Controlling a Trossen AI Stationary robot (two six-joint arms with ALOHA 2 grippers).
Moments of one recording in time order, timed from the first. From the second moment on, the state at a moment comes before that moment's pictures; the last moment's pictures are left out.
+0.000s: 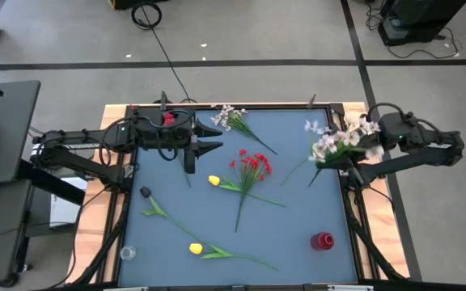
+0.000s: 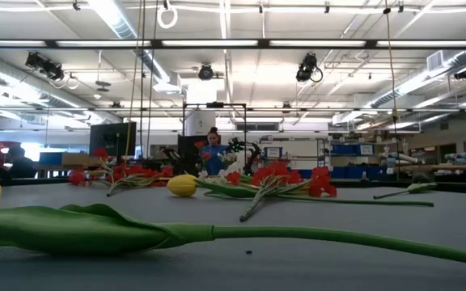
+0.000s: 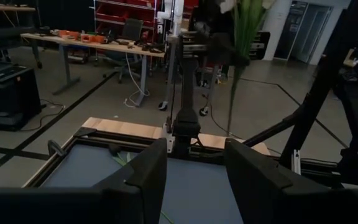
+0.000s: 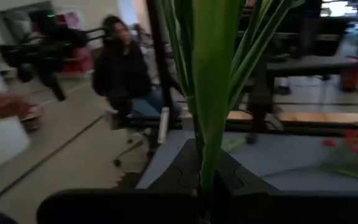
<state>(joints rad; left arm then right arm) 0.05 1.16 1.17 -0.07 0.00 -0.14 0.09 0.65 1.01 -0.46 -0.26 0.12</state>
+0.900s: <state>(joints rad) 0.05 1.16 1.17 -0.07 0.00 -0.14 0.10 0.81 0.97 -0.23 0.01 0.30</state>
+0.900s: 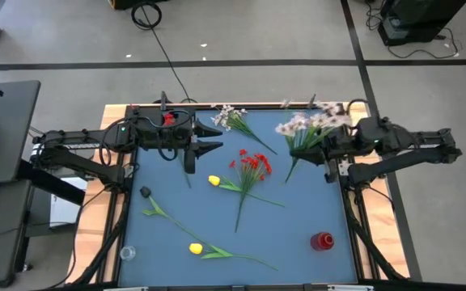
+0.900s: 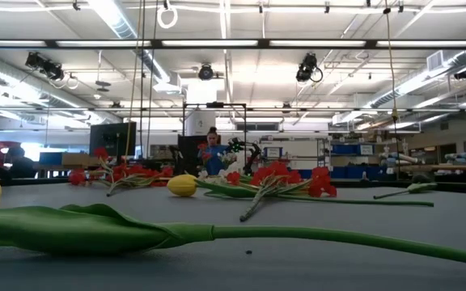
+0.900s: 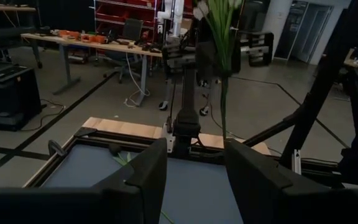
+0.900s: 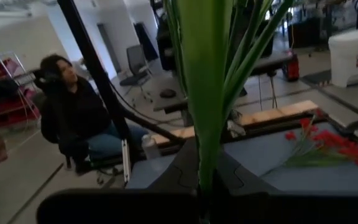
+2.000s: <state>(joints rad) 0.05 1.13 1.17 -0.06 0.00 -0.14 0.23 0.76 0.97 -0.42 -0.33 0.27</state>
